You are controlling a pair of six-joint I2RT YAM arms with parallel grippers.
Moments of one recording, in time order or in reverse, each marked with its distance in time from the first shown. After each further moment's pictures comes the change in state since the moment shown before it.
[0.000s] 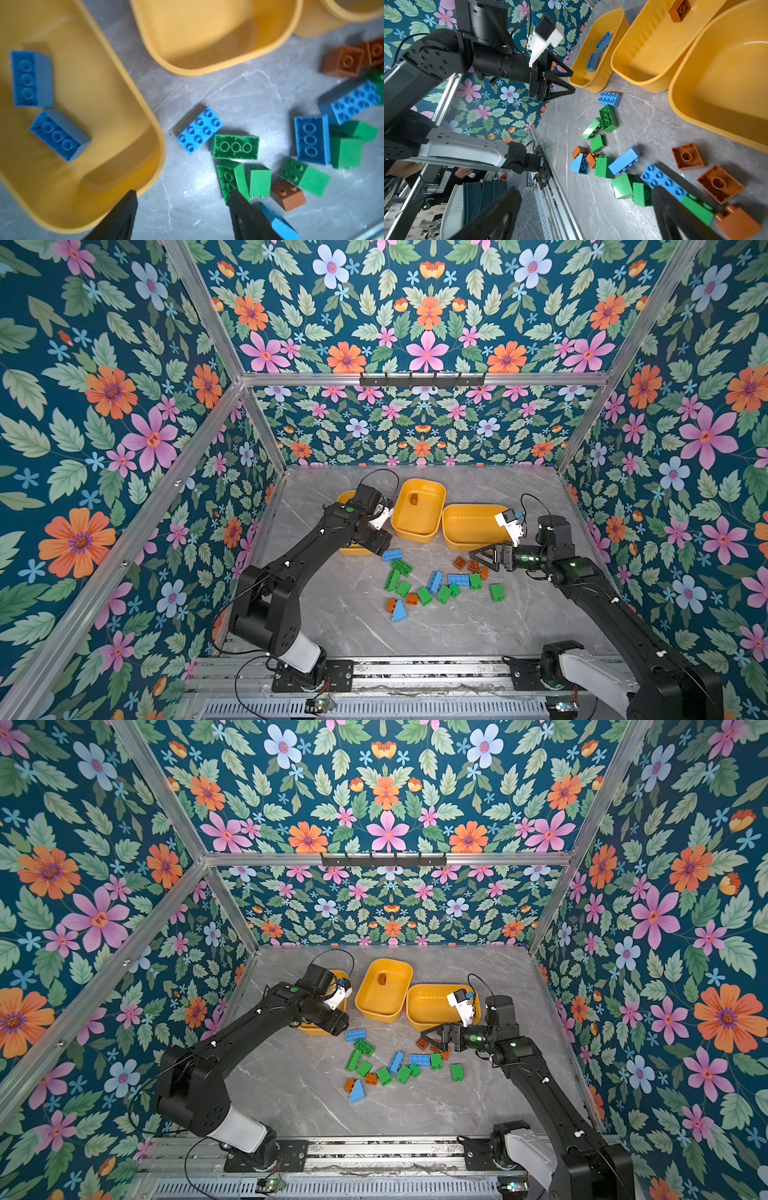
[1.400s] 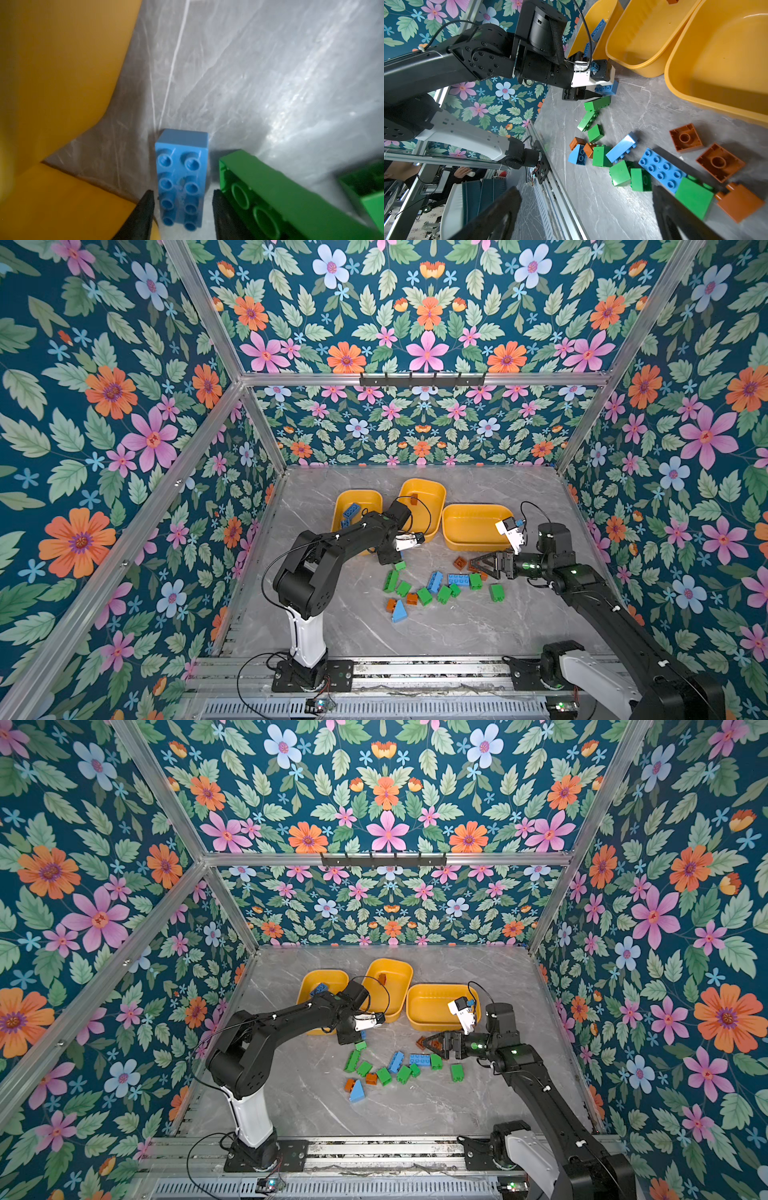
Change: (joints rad) left arm -0.129 0.324 0.043 0.134 -0.219 0.549; right arm 0.000 -0.047 -0.058 -0.031 0.015 -0.004
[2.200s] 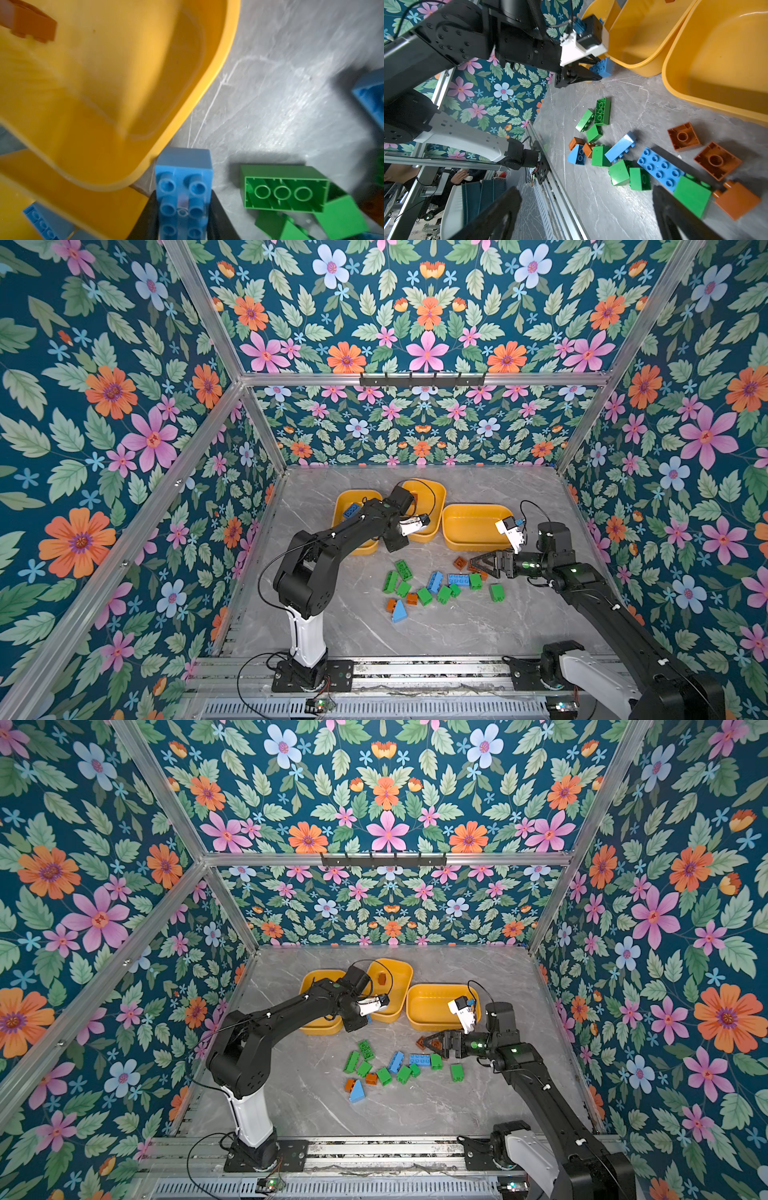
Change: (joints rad) left arm 0.000 -0.031 0.177 -0.080 0.080 -0.153; right arm 0.000 0.017 0.023 -0.014 0.003 0.001
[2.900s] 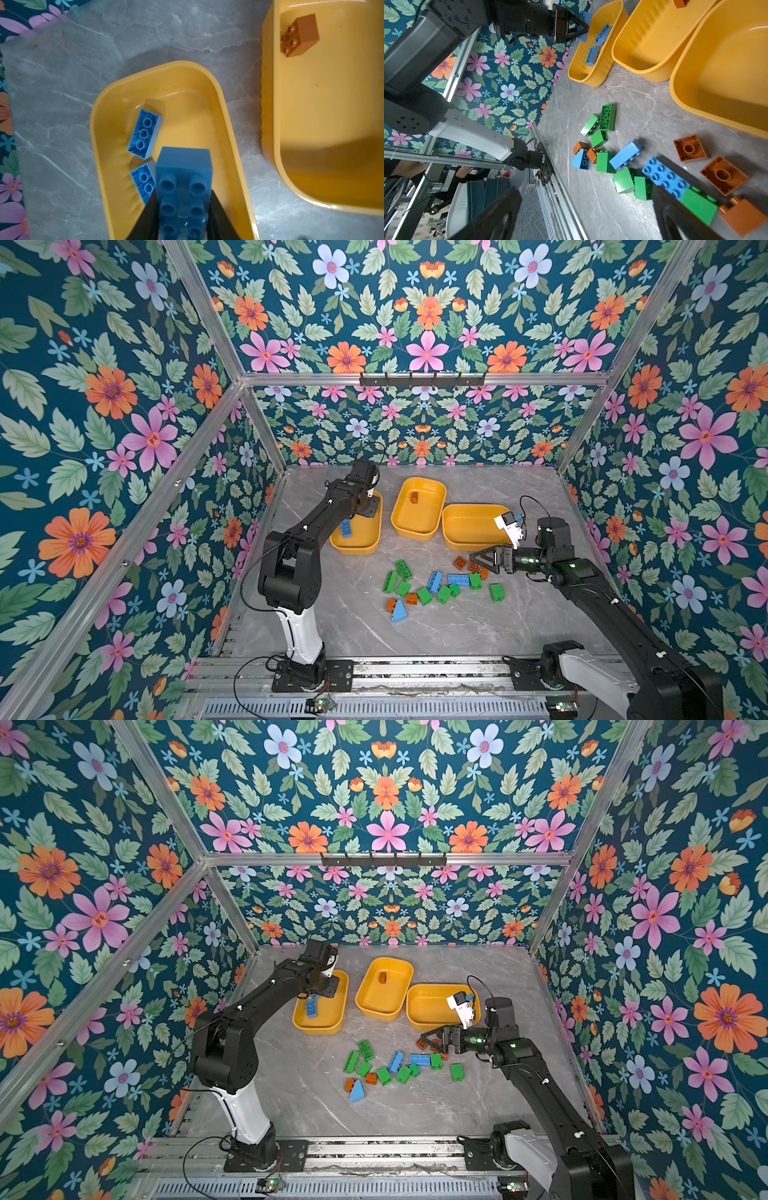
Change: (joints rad) left arm 0.253 0.027 0.094 0.091 -0.150 -0.610; right arm 0.000 0.030 0.024 0.026 -0.025 0.004
